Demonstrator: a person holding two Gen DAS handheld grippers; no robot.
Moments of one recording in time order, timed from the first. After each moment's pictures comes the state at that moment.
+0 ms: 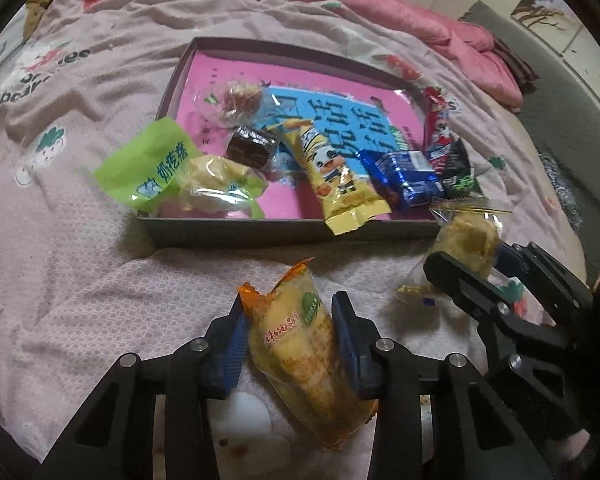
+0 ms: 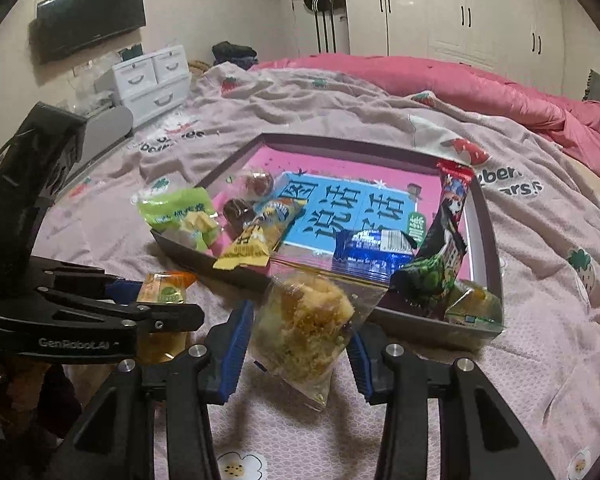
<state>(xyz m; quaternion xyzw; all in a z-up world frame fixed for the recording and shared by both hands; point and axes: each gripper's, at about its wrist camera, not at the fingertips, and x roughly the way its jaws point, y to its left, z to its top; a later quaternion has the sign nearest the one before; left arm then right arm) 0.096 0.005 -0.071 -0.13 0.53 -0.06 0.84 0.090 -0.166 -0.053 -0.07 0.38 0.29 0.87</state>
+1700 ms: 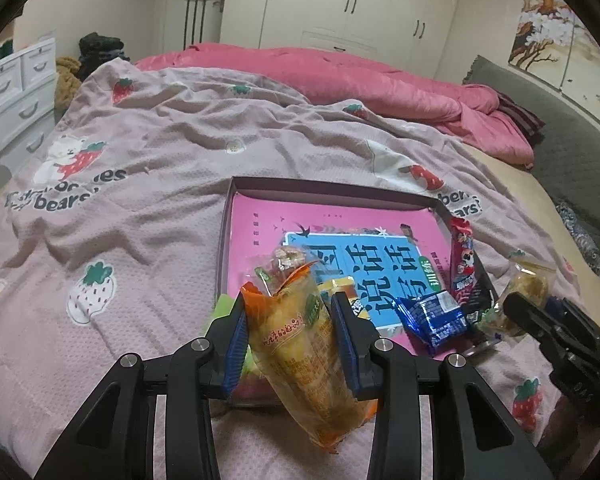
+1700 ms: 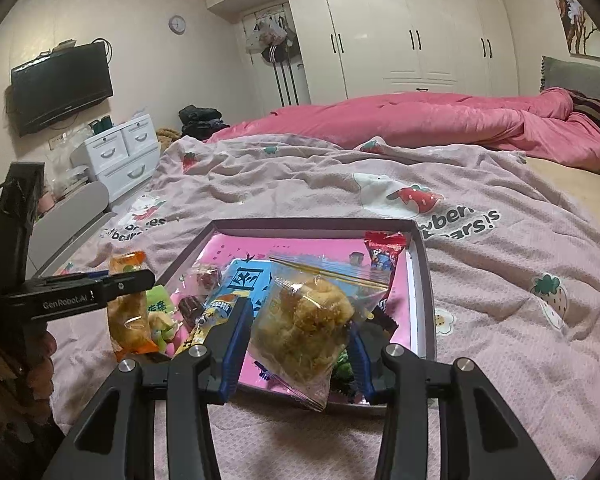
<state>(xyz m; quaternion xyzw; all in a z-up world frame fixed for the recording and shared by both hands) 0.132 0.040 -0.019 -0.10 0.39 0.00 0.91 0.130 -0.207 -0.021 0.01 0.31 0.25 0.92</state>
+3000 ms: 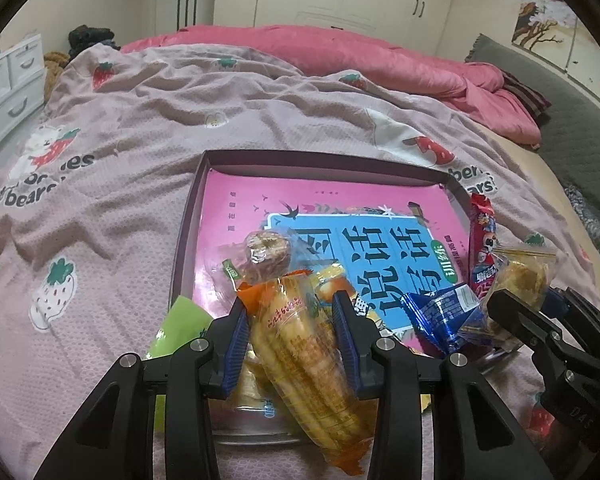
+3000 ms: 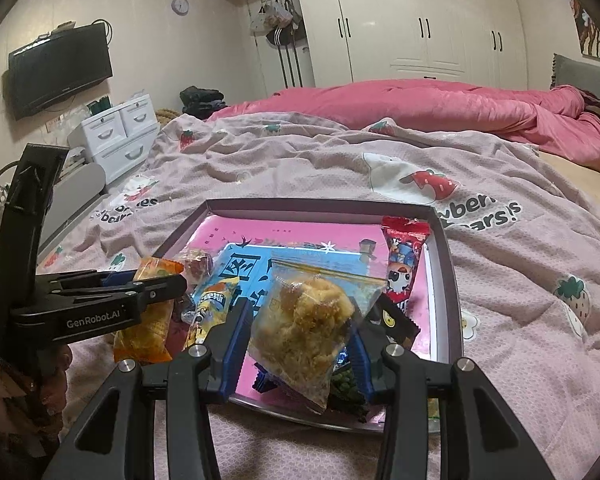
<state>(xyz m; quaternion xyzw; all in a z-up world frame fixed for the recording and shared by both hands) 0.167 0.021 -0.051 -0.08 0.42 0.00 0.90 0.154 -0.185 -0.046 -0.01 0.34 0.25 0.91</state>
